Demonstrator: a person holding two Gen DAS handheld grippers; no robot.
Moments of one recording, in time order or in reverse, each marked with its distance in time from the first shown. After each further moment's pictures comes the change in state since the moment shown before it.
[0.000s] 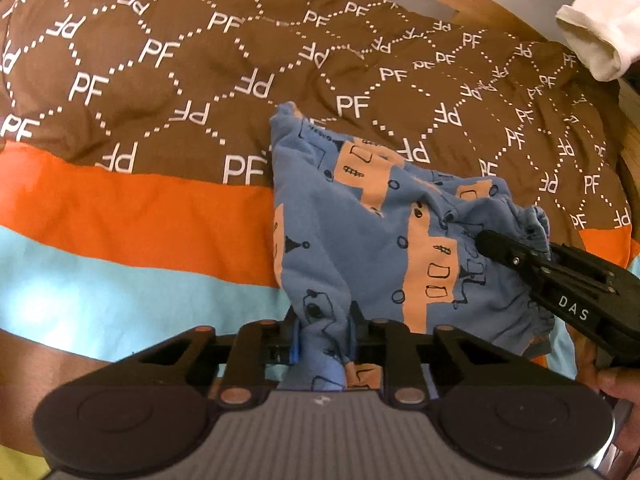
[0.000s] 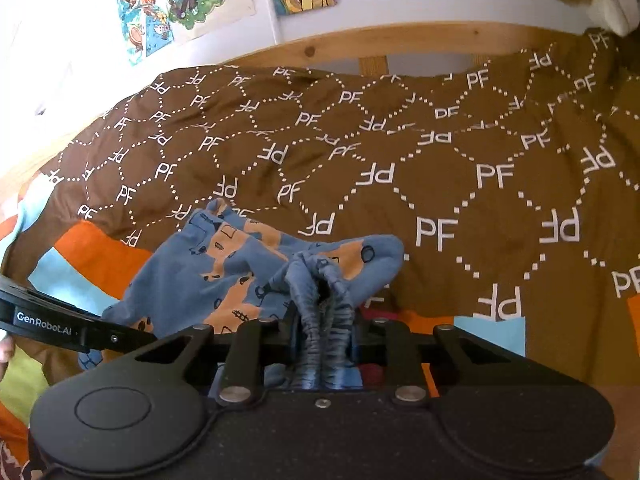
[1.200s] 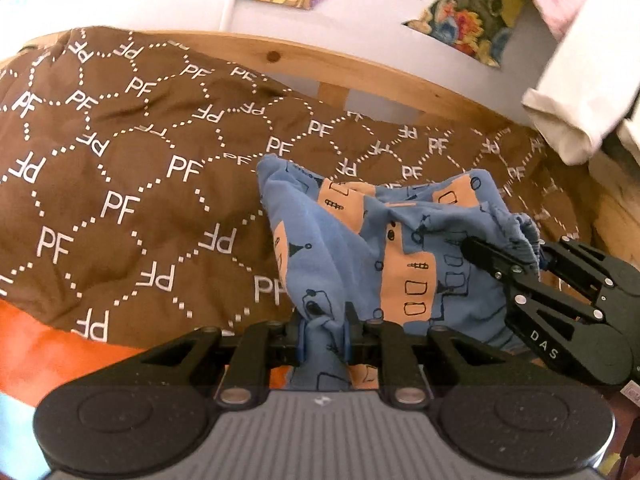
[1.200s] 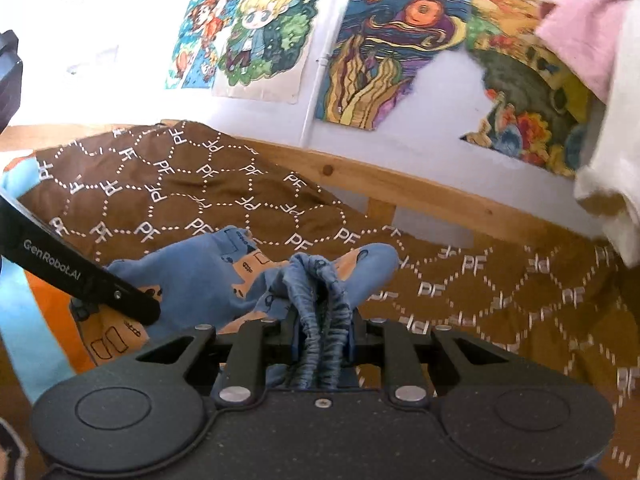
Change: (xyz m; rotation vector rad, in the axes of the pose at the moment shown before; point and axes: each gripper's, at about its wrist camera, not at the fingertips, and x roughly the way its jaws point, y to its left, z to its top) left arm -0.003 0.000 0.063 0.050 -0.281 -0.075; right arm 0.007 0.023 0.066 -0.399 -0.291 -0.133
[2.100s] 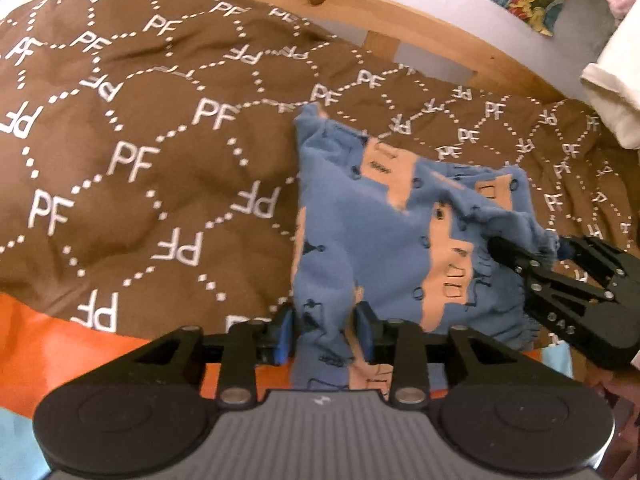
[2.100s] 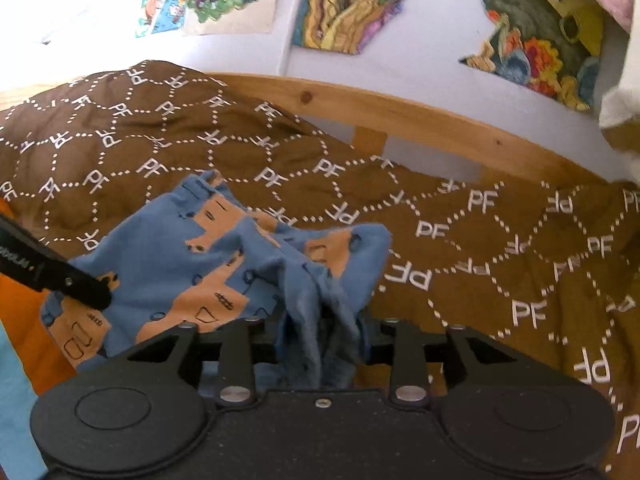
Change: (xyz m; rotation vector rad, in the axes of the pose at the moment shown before) left arm 0.047 0.029 0.001 -0.035 0.135 0.081; right arm 0.060 -0.018 -0.030 0.092 0.192 -0.037
